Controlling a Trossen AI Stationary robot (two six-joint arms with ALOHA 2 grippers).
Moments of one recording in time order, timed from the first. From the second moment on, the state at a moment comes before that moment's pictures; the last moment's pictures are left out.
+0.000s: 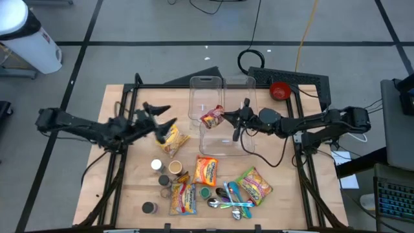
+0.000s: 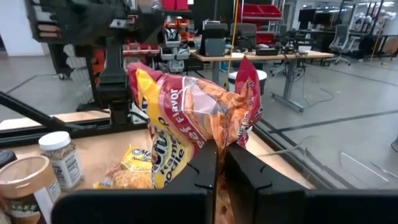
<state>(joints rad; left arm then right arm) -0.12 0.88 0.42 0.68 -0.58 0.04 -0.11 1.32 0.60 0.72 0.21 0.01</state>
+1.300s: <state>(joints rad) 0.03 1.42 0.77 0.63 -0.46 -0.13 -0.14 1.33 0.60 0.78 0.21 -0.02</state>
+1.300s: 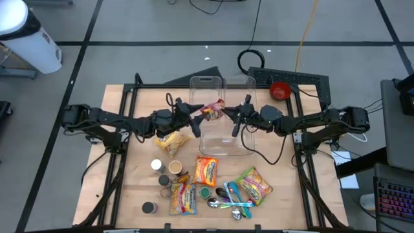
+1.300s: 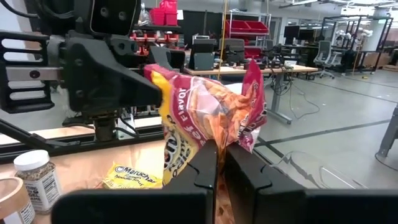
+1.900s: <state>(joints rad) 0.10 1.33 0.78 0.65 -0.52 0.15 -0.14 1.28 0.60 0.73 0.15 0.02</state>
